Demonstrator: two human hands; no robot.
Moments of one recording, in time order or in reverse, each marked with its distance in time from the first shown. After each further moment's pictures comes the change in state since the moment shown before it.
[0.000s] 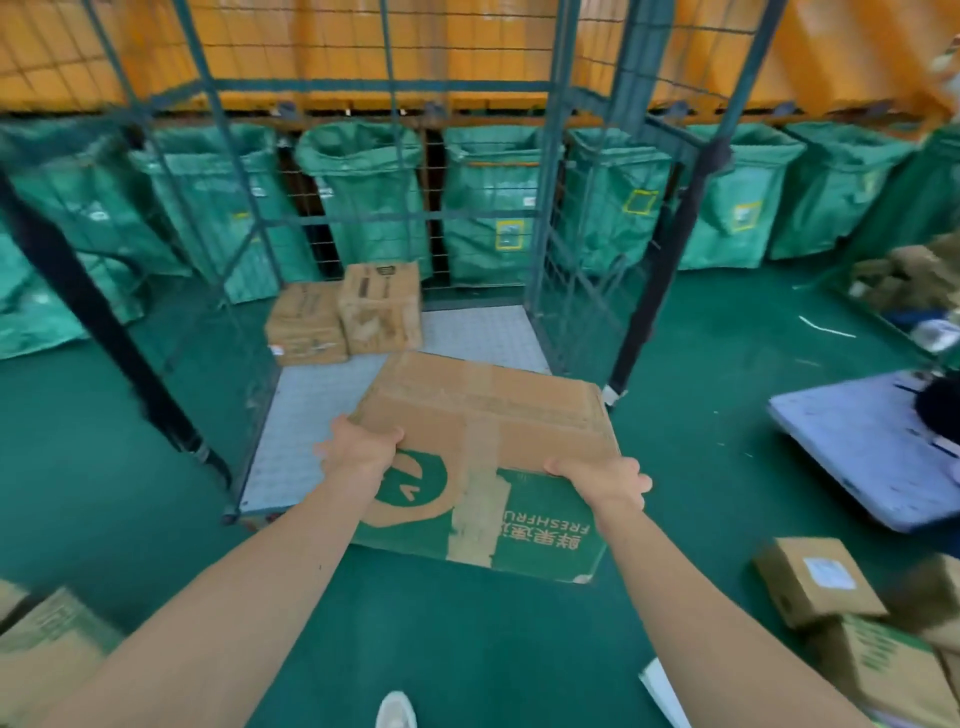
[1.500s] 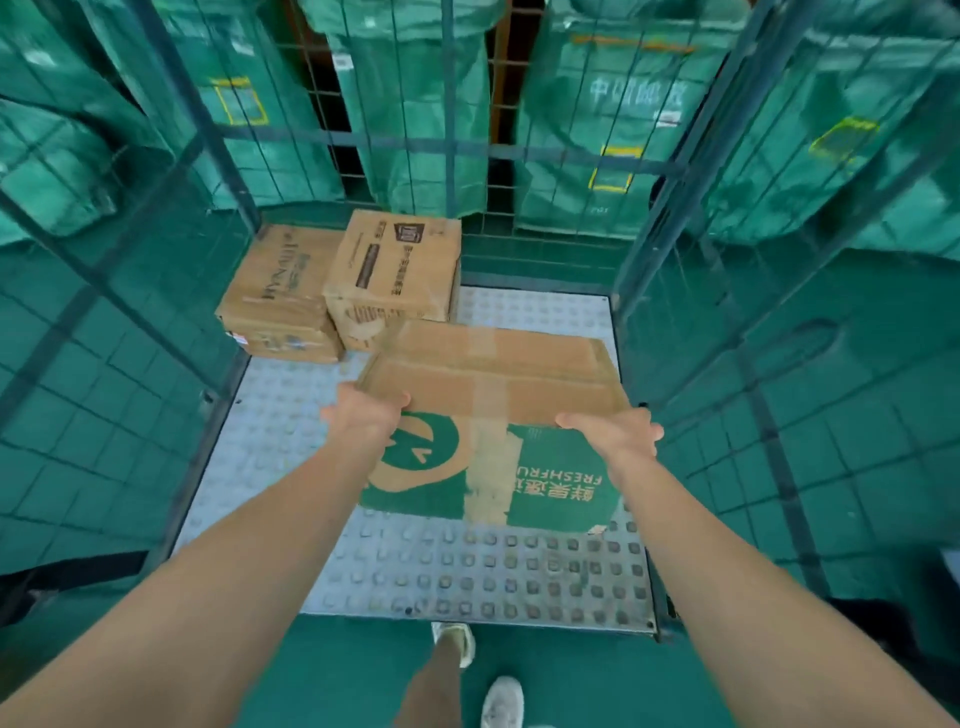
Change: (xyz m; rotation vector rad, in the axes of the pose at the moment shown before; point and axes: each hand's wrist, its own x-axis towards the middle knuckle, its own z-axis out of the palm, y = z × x) left_hand 0.479 0.294 0.199 0.017 0.092 -0.291; right_hand 0.487 -0.417 0.238 -0.254 -0.166 -0.024
